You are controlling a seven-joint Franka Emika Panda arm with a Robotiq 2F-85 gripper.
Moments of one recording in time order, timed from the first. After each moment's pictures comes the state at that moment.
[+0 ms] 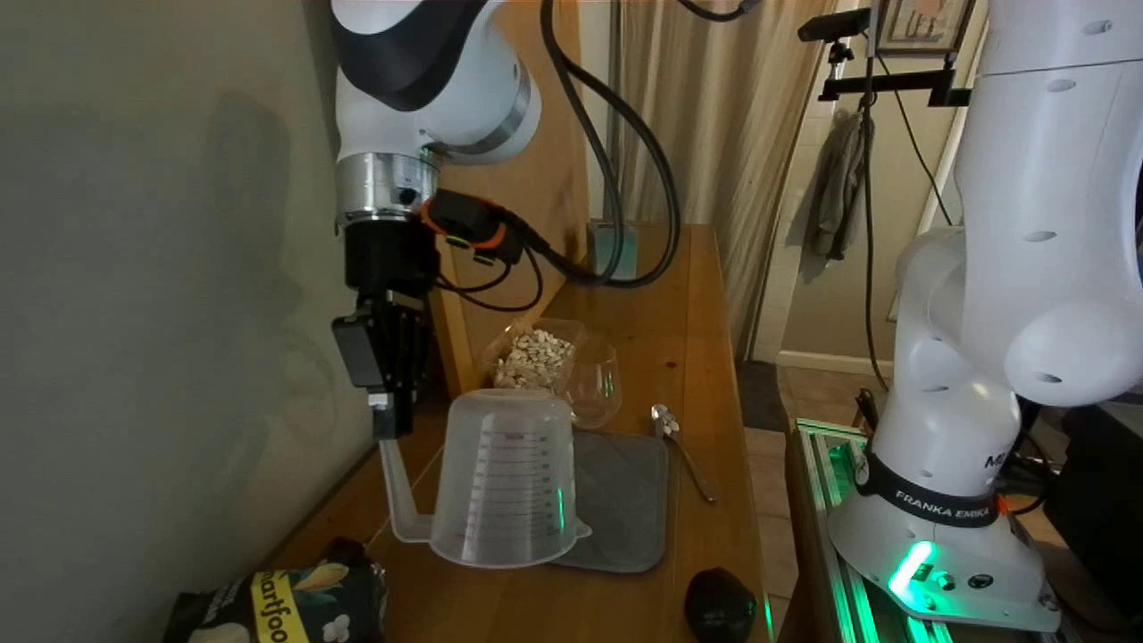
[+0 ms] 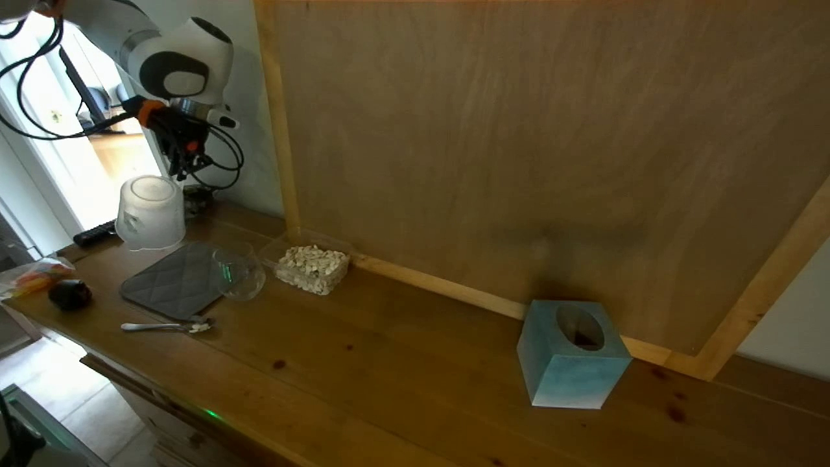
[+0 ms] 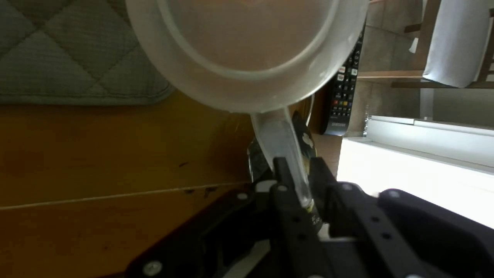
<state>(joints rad) 0.09 0.09 0.16 -2.03 0.55 1.98 -0.19</state>
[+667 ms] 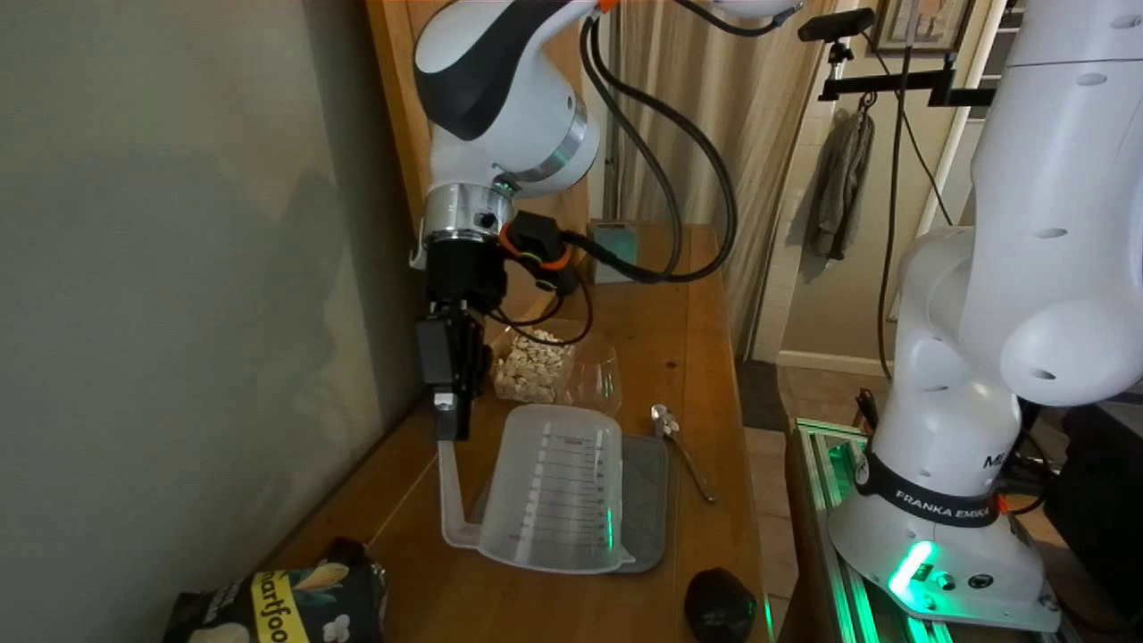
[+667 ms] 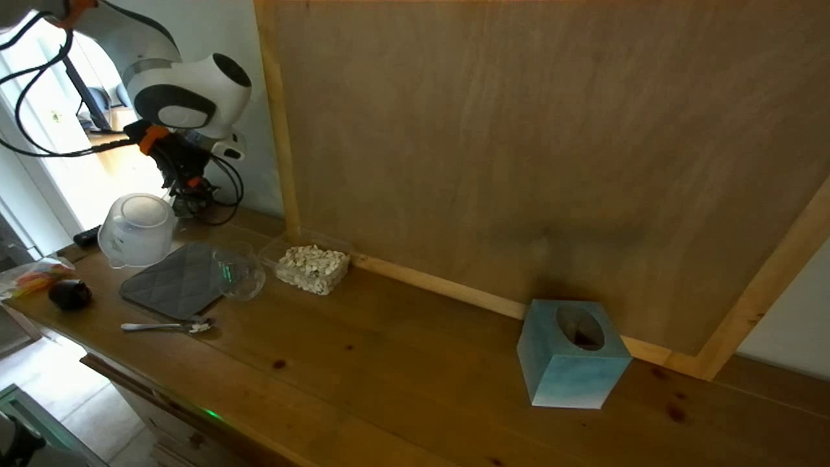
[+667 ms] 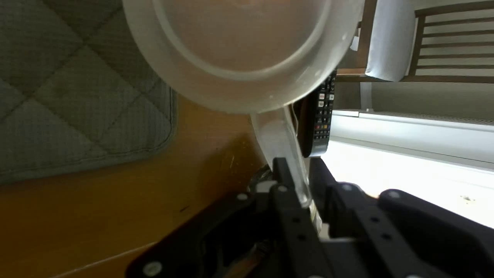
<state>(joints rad) 0.06 0.00 0.08 -2.24 0.78 1.97 -0.41</state>
